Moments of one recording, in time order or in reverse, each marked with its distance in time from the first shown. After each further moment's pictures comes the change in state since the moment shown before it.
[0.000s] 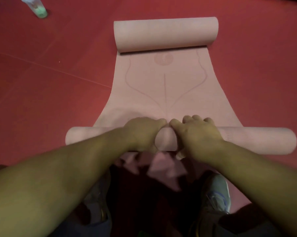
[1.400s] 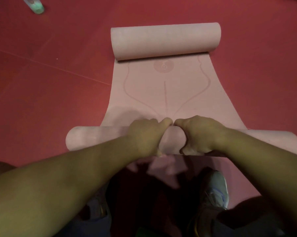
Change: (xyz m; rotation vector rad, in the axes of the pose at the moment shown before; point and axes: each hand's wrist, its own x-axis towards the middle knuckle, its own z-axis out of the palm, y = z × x) left_hand 0.001 0.012 0.027 0.150 0.139 -0.001; right_hand 0.003 0.018 -0.009 0.173 -0.190 -0.031
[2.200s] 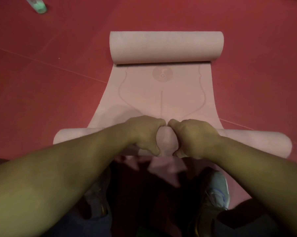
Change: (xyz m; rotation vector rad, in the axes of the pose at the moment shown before) left_hand 0.002 -0.016 -0.023 -0.270 -0.252 -0.040; right_hand 0.004 -0.011 0.018 -0.029 0.097 -0.066
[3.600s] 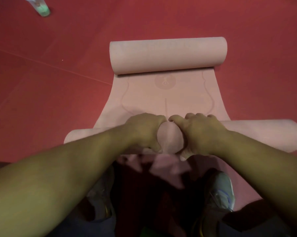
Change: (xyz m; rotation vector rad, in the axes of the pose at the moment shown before) left_hand -0.002 -0.006 -0.002 0.026 0.110 -0.012; right_hand 0.005 0.005 -0.012 -0.063 -0.055 0.049
